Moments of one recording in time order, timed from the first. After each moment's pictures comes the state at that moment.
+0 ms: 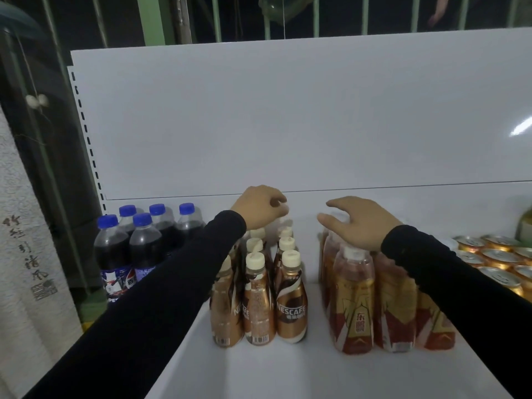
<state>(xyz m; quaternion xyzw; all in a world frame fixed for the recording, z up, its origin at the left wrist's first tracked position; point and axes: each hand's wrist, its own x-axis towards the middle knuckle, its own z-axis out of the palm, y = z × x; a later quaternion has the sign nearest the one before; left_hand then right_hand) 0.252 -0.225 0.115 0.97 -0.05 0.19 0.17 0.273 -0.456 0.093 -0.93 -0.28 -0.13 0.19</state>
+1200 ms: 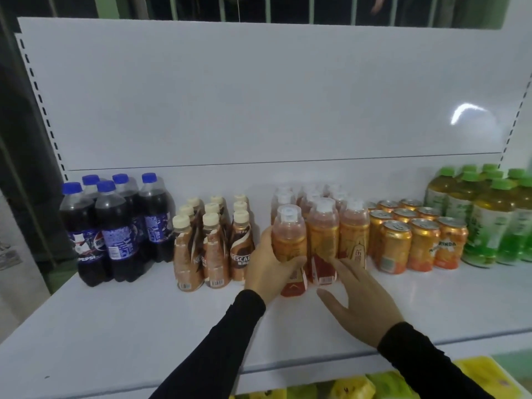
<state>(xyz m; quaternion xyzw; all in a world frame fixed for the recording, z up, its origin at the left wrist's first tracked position) 0.150 -0.373 -0.038 0.82 -0.01 0.22 0.53 0.138 -0.567 -0.058 -0.94 -0.22 -0.18 0.19</state>
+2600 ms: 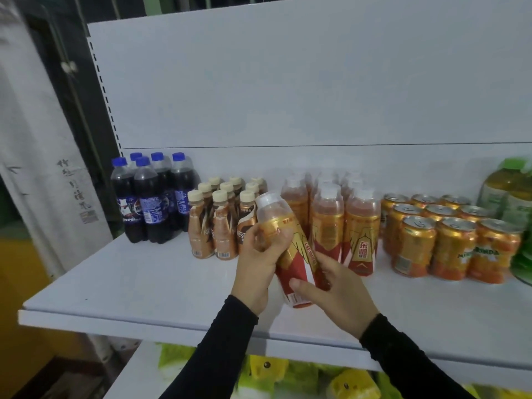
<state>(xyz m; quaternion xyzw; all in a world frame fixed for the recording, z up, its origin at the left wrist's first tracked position) 0.105 -0.428 -0.035 0.58 0.10 0.26 0.76 0.150 -0.578 -0.061 -0.73 -0.36 0.04 0.58</state>
